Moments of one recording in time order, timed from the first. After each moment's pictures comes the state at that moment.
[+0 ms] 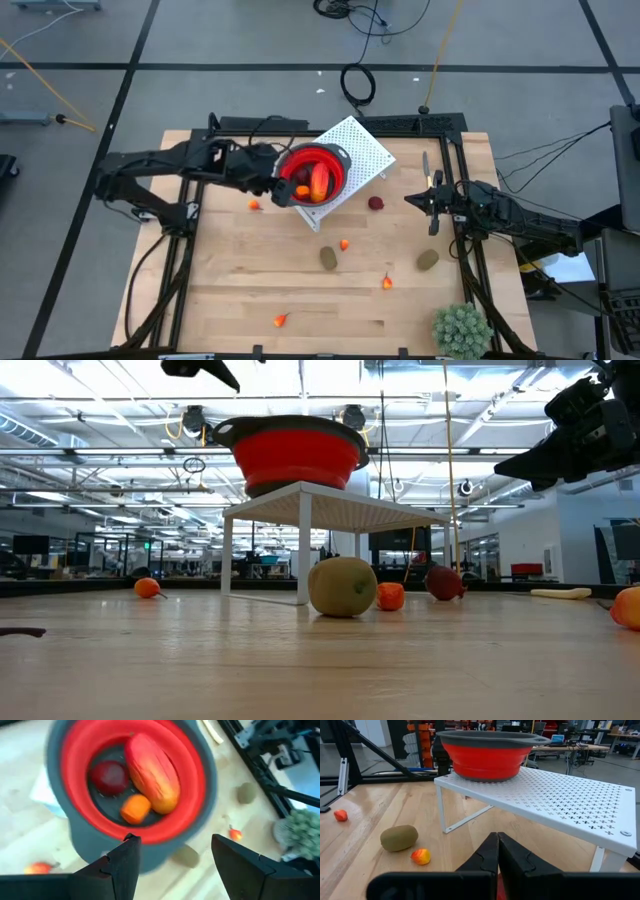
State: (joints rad) left arm 0.01 1.40 1.59 -1.05 -0.16 -0.93; right arm -0.23 0.01 0.13 -0.23 -0.05 -0.01
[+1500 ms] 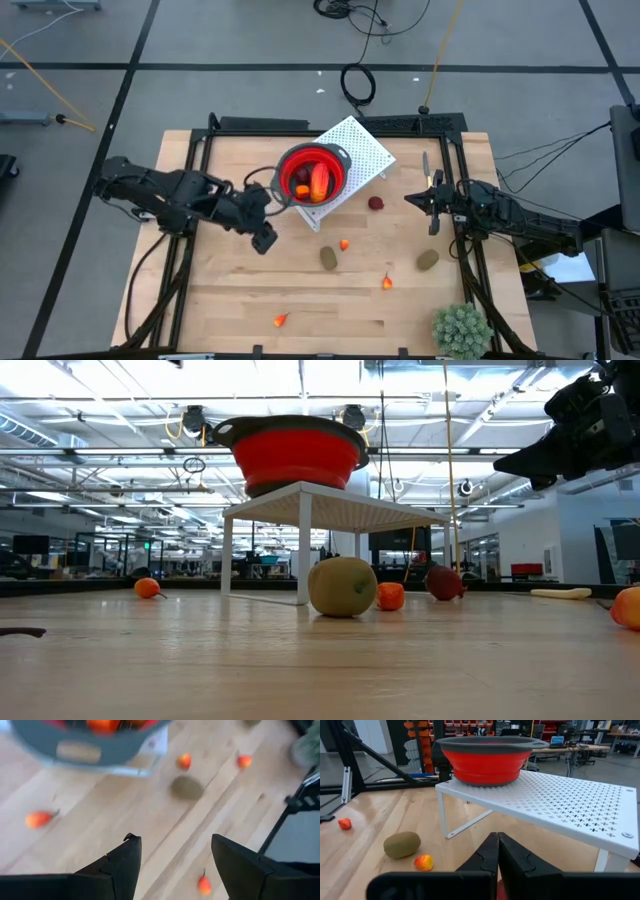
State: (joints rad) left arm -0.30 1.42 1.59 -1.25 -0.18 -1.04; right arm -0.23 0.01 0.13 -0.21 -0.06 0.02
